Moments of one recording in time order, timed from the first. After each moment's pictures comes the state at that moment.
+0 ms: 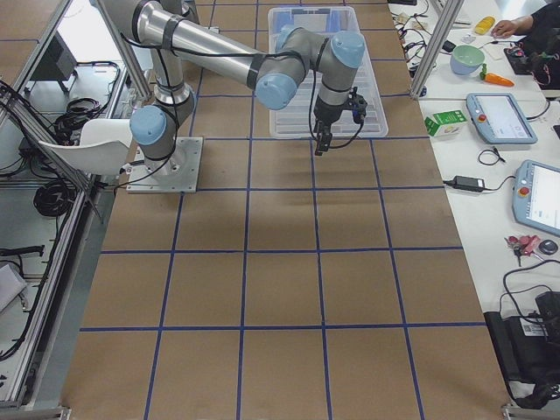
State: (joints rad) left arm -1.54 -1.56 -1.60 -1.51 1.58 0.09; right arm 1.16 -1.37 1.56 -1.68 -1.65 -0.37
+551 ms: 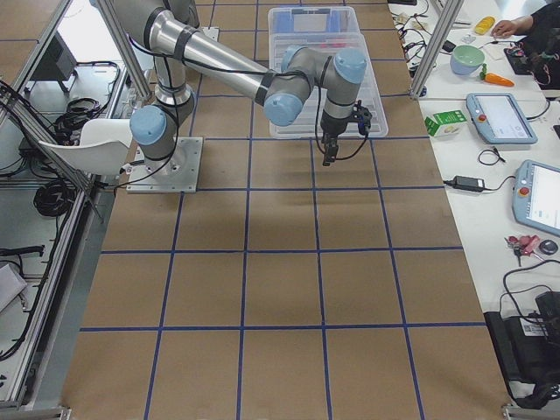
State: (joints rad) left arm -1.54 -1.56 -1.60 -1.52 1.58 0.09; right arm 1.17 -1.33 1.59 -1.80 -1.65 -0.35
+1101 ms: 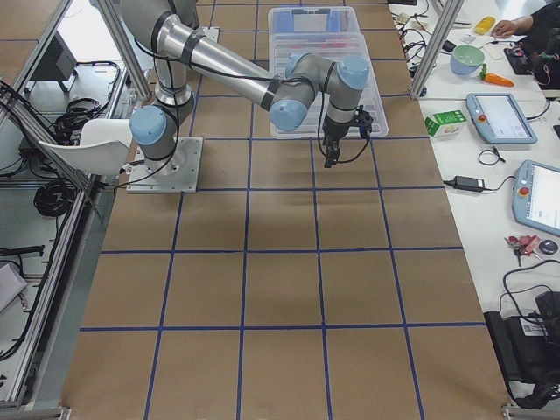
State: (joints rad) left arm -1.55 -1.56 -1.60 -1.52 1.58 0.09; right arm 1.21 -1.29 1.59 -1.82 -1.63 -0.35
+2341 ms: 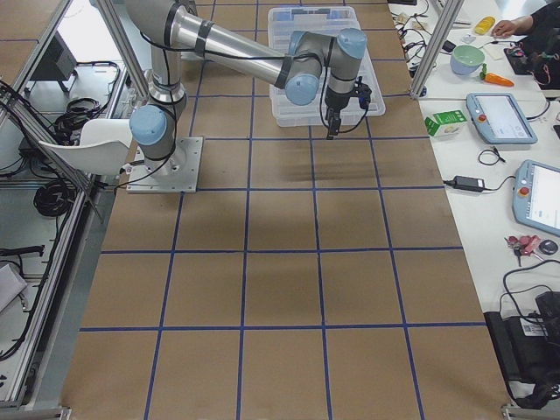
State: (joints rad) left arm -1.55 -1.57 -1.60 -1.52 1.58 0.09; right arm 1.39 -1.29 1.59 -1.83 -1.63 -0.13
